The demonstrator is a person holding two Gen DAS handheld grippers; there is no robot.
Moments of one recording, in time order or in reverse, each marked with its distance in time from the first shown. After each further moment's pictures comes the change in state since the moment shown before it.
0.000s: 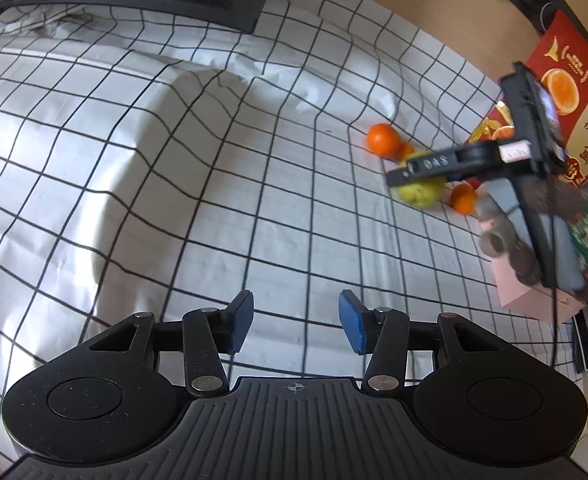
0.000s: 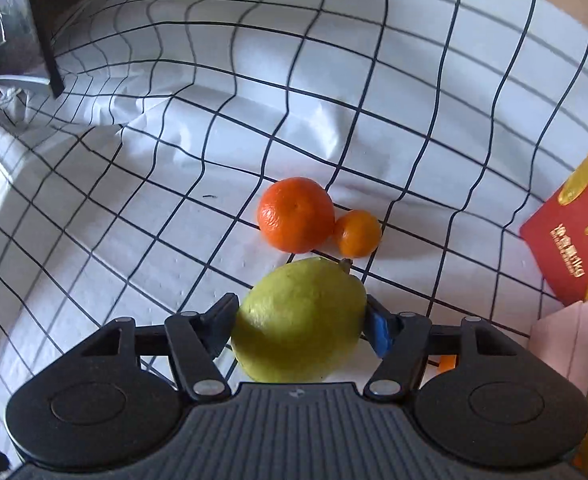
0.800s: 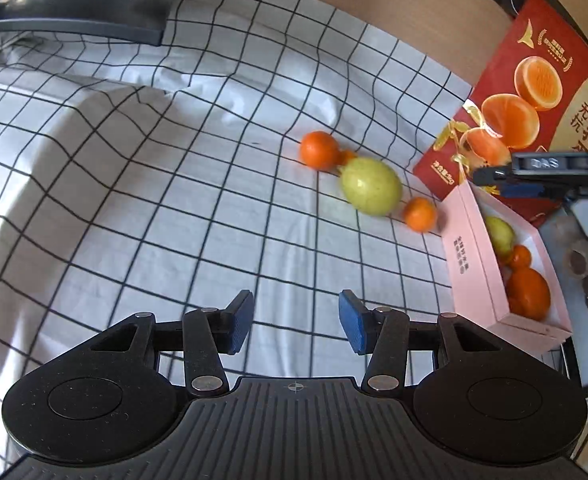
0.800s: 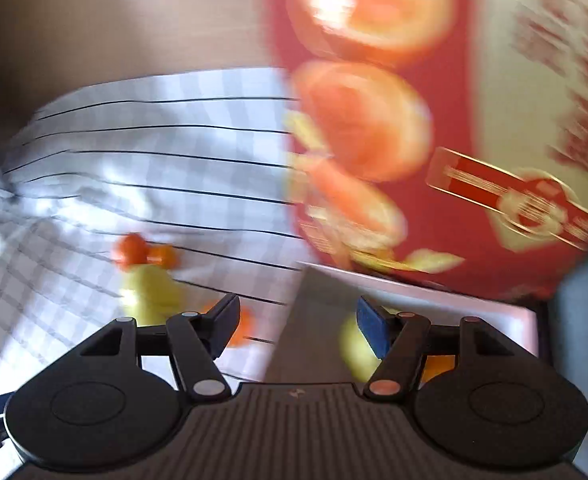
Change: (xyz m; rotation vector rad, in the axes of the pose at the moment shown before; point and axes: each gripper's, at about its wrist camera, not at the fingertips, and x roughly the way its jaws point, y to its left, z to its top) left arm 0.033 -0.091 0.011 0.008 -0.050 -0.004; right arm -0.116 -0.142 -0.042 0.183 -0.145 -0.013
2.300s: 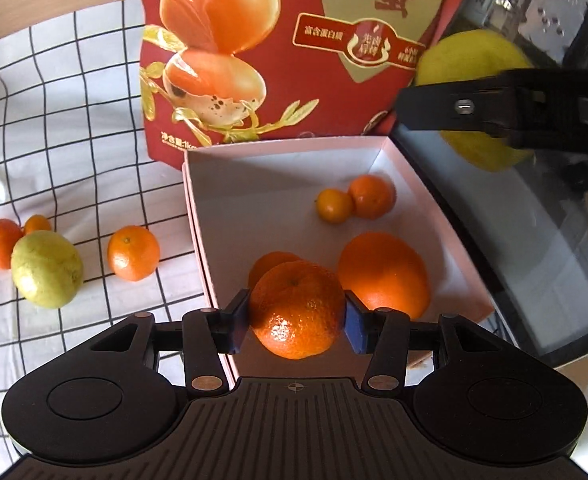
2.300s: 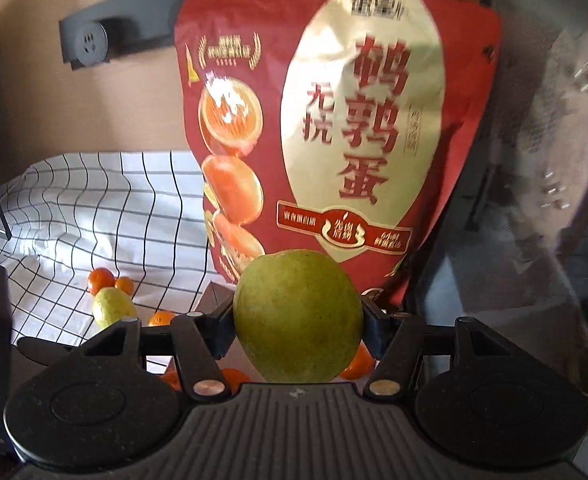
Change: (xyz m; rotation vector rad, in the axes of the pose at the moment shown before) left arm 0.113 -0.237 0.021 0.496 0.212 -0.182; right arm -0.103 -0.079 -0.044 0.089 -0.183 -0.168
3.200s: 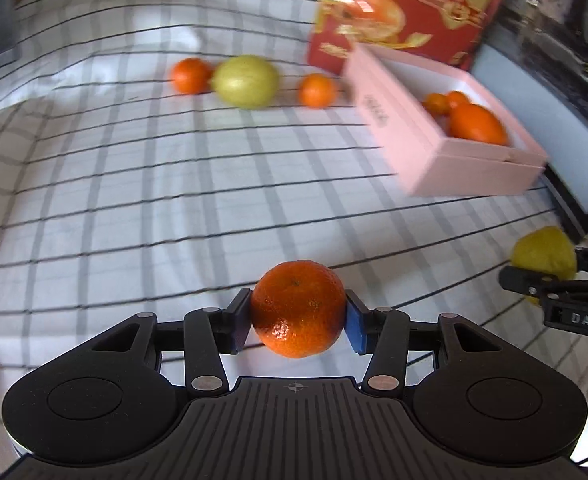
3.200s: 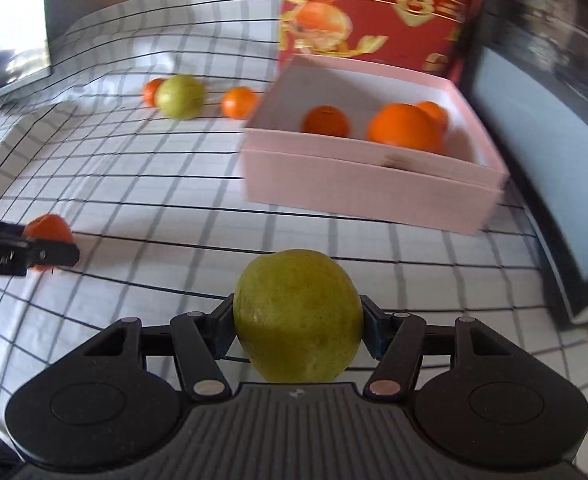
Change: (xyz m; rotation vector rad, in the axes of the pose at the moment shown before) left arm -0.088 0.088 -0.177 -0.095 -0.061 0.107; right arm -0.032 0.096 -0.214 0.038 0.126 -0.061
